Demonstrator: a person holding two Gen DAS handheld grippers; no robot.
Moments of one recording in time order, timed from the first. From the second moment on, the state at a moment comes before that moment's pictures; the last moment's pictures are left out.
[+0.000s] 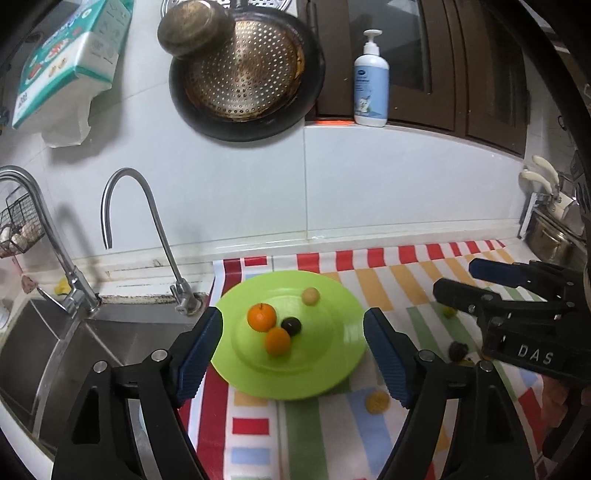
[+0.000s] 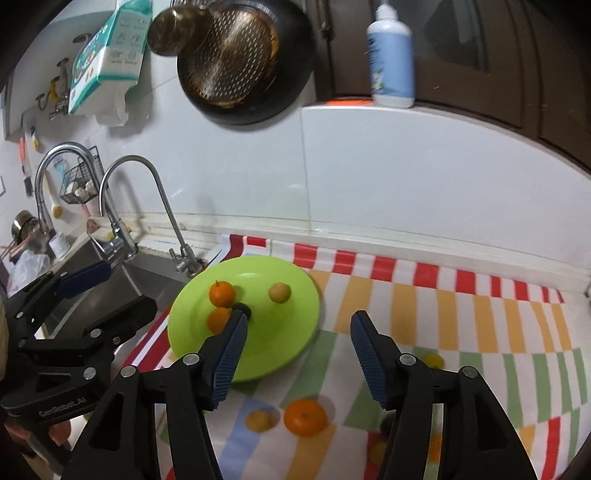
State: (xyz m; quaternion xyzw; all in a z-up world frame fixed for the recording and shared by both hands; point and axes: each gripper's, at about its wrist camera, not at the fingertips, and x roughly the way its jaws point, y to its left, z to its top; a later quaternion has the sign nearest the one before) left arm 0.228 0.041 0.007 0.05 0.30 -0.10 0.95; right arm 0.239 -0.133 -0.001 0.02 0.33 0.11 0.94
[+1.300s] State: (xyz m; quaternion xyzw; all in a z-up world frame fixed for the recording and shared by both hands) left arm 0.157 -0.014 -0.056 0.12 0.30 -0.16 0.93; right arm 0.127 -0.192 -0.053 0.01 0.34 -0.01 0.94
